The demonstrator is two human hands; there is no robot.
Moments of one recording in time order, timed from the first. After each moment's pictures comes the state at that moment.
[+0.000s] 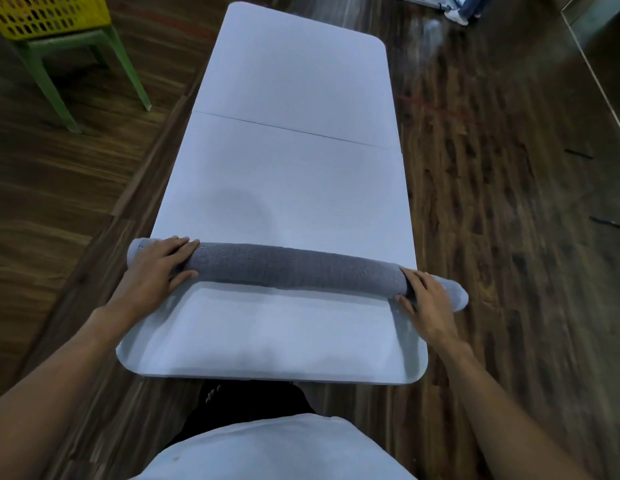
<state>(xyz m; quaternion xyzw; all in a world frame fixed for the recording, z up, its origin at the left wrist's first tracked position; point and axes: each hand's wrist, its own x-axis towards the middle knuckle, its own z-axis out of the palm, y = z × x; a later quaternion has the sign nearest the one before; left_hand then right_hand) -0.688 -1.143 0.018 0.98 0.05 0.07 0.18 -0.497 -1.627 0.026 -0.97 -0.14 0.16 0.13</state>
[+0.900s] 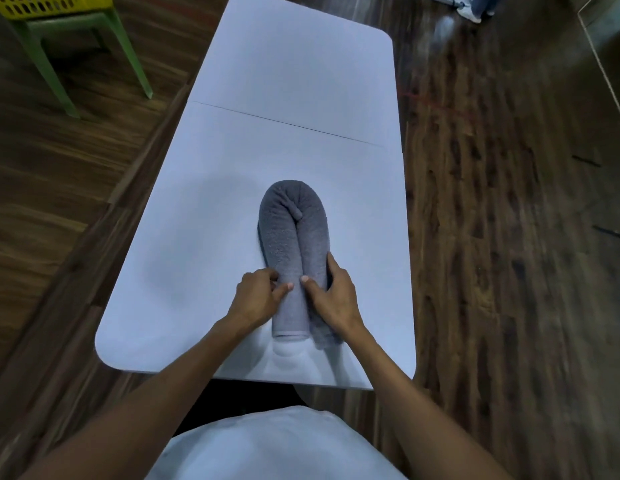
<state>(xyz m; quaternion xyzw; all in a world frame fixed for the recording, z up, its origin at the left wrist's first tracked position) -0.623 -1.326 0.044 0.85 0.26 -0.09 0.45 -0.555 -1.476 0.056 -0.86 -0.12 0.20 0.46</state>
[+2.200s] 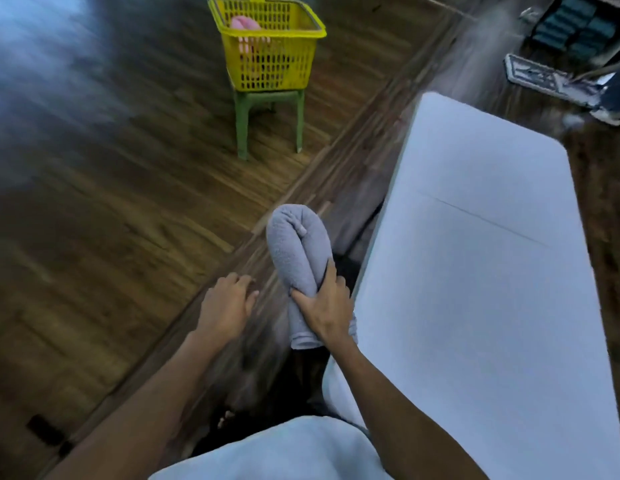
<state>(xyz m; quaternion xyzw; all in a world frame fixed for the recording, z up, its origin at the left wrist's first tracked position) -0.848 -0.941 0.034 0.91 0.36 0.02 0.21 -0.712 -1.074 0.051 -0.92 -0.23 0.19 0.25</state>
